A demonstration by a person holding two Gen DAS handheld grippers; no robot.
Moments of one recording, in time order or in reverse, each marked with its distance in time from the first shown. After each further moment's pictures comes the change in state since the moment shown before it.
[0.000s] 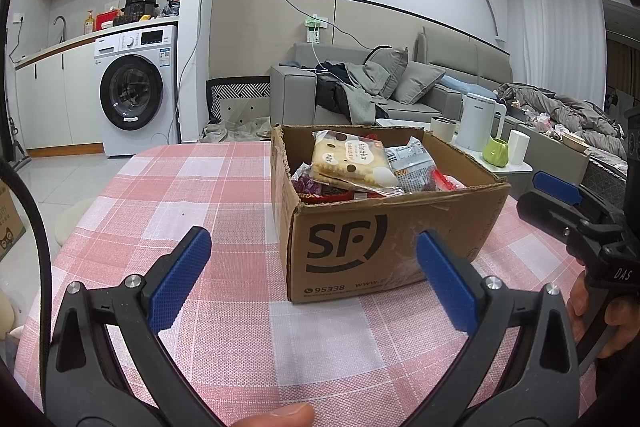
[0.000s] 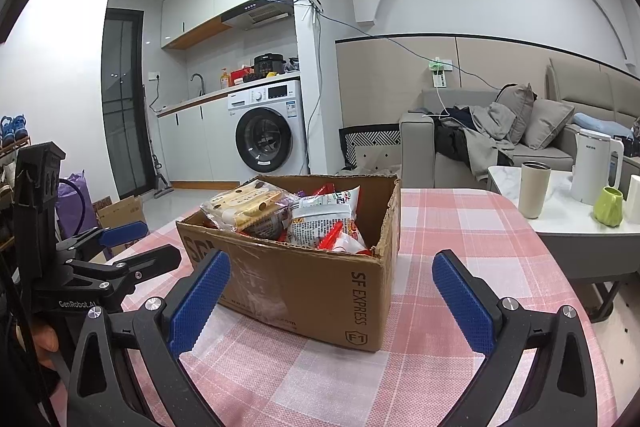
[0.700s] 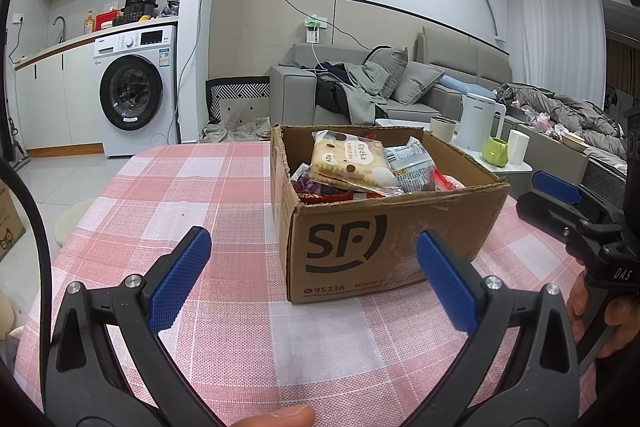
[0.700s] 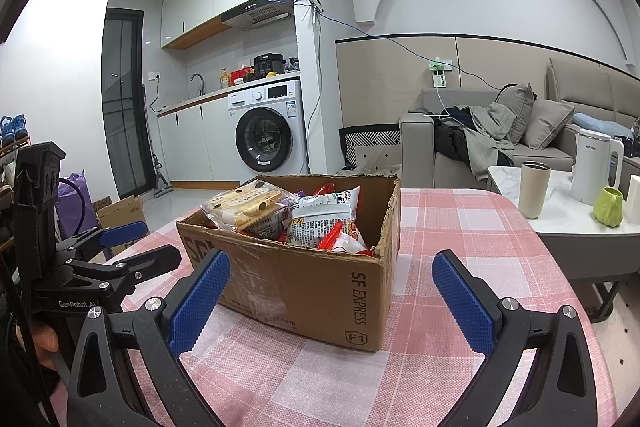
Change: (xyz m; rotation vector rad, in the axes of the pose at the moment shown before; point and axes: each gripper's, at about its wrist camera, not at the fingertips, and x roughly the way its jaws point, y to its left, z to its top) left arm -0.001 -0.001 -0.001 0.001 -0.001 0.000; right arm 0.000 0.000 0.000 0.001 0.001 0.000
